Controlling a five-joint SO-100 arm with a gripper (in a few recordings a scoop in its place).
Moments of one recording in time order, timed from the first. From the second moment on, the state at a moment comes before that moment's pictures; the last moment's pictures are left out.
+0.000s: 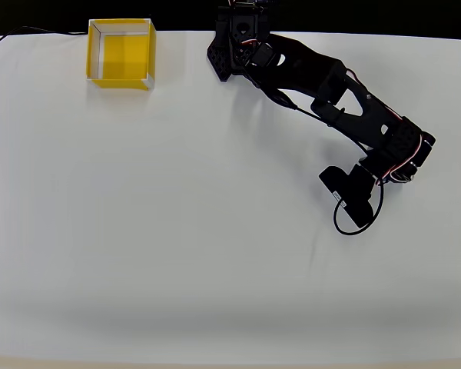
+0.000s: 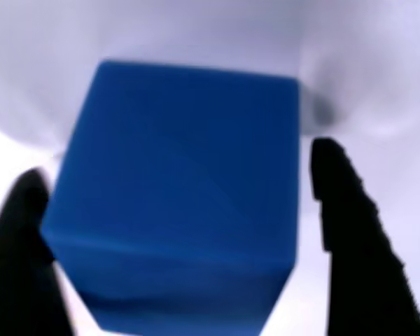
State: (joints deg) arm -59.8 44.9 48.2 86.1 1.3
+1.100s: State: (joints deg) arm -40.0 71.5 59.8 80.9 -51.2
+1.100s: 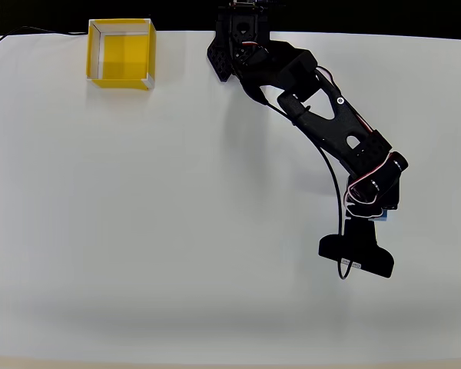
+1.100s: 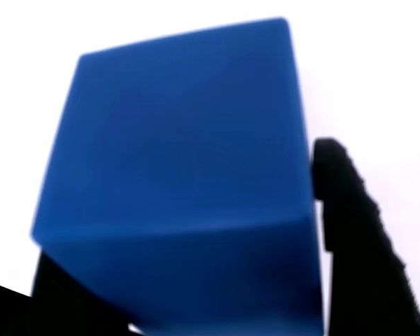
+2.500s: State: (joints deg) arm 68.2 130.4 104.3 76.0 -104.6
